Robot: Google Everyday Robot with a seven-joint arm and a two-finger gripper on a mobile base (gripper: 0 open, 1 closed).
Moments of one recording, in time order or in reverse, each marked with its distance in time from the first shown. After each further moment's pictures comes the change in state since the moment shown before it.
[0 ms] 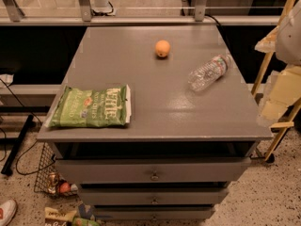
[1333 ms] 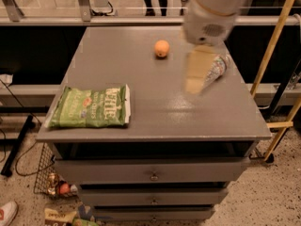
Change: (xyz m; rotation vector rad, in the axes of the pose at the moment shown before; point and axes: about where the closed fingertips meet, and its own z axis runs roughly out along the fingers) arm -0.147 -0.030 0.059 -0.107 -0.032 -0.265
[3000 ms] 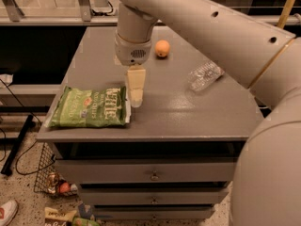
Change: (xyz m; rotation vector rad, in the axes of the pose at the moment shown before) arm -0.112 -0.048 0.129 -0.152 -0.058 -0.305
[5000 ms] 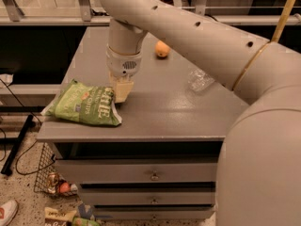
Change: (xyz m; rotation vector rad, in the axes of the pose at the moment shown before) arm -0.021 0.007 0.039 -0.097 -0.045 -0.059
